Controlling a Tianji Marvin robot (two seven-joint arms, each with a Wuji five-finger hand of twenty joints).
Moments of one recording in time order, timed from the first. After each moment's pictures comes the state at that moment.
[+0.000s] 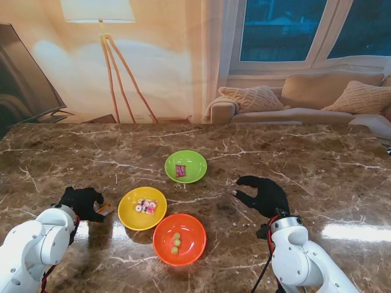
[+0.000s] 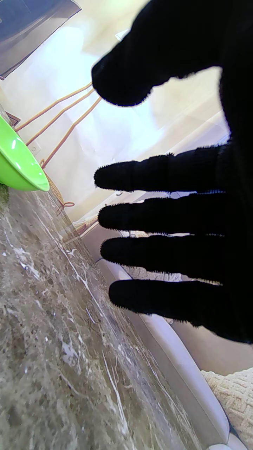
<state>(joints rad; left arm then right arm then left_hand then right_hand) 1.72 -1.02 -1.43 -1.69 1.12 0.13 -0.37 -1.78 -1.15 1.29 -1.71 -0.65 0.06 -0.29 0.72 -0.55 0.42 -0.01 0.62 0.10 0.34 0.42 0.47 0.12 0.28 0.56 0.40 0.22 0.26 0.65 0.04 0.29 0.76 0.74 0.28 -0.51 0.86 -0.08 0.77 -0.07 0.38 0.49 0.87 0.01 0.20 0.37 0.76 0.03 0.25 0.34 0.40 0.10 0.85 0.37</state>
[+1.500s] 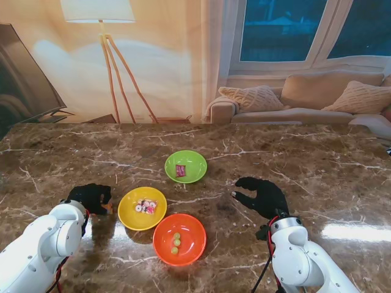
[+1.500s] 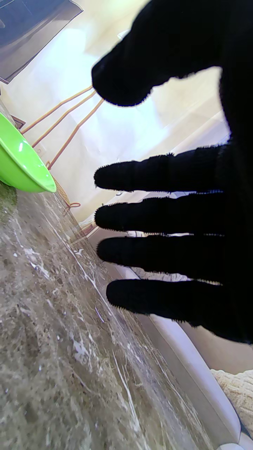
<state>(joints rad) 1.61 -1.02 -1.31 -1.55 1.03 0.20 -0.21 -1.78 -1.15 1.29 -1.70 -0.63 0.05 -0.27 0.87 -0.69 0.62 -0.06 0.64 -0.18 1.08 1.00 0.78 0.16 0.20 0.75 0.88 0.16 0.56 0.74 0.41 0.29 1.16 0.74 0.28 -0.51 0.86 -0.08 0.77 -0.07 0.38 0.49 0.91 0.01 0.21 0.37 0.80 0.03 0.27 0.35 0.43 0.10 0.86 0.37</state>
